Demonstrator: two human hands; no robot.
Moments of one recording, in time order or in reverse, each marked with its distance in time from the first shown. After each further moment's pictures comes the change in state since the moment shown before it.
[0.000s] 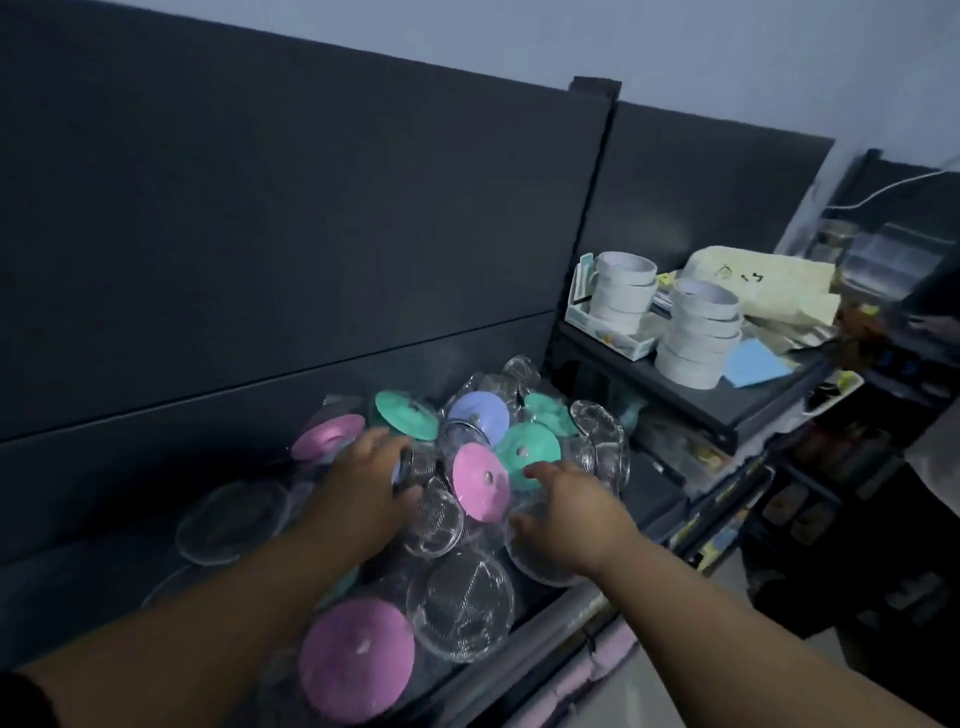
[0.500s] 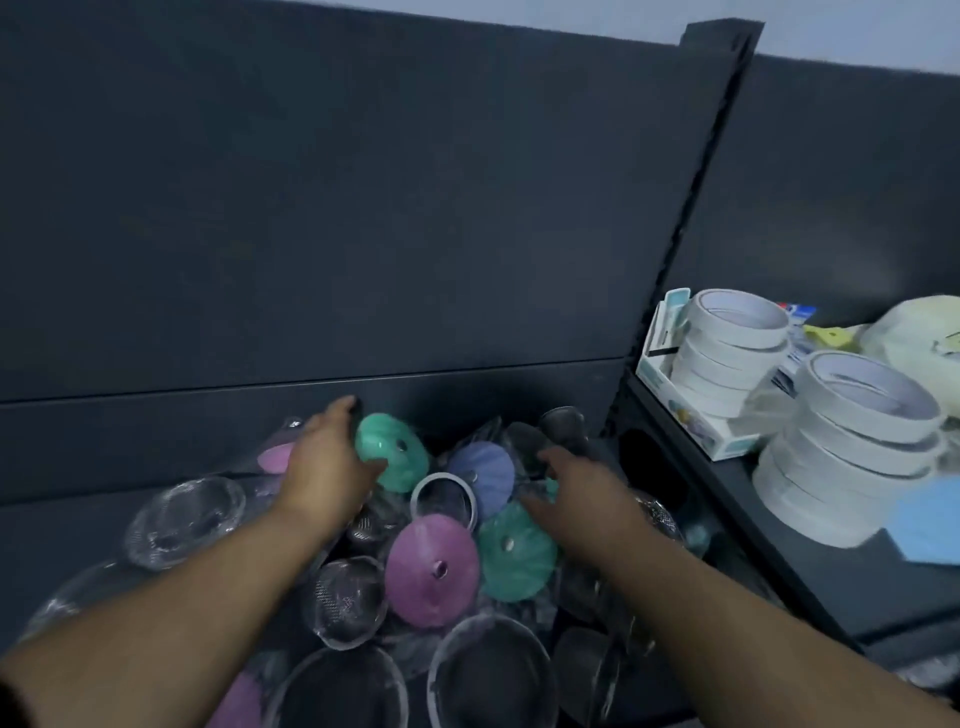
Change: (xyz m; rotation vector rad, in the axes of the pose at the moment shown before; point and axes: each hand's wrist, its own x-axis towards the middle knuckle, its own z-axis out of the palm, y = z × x) left_hand 0.104 0.026 0.036 -0.052 0.295 -0.624; right_hand 0.191 0.077 -0.015 0.059 -0.047 -0.351
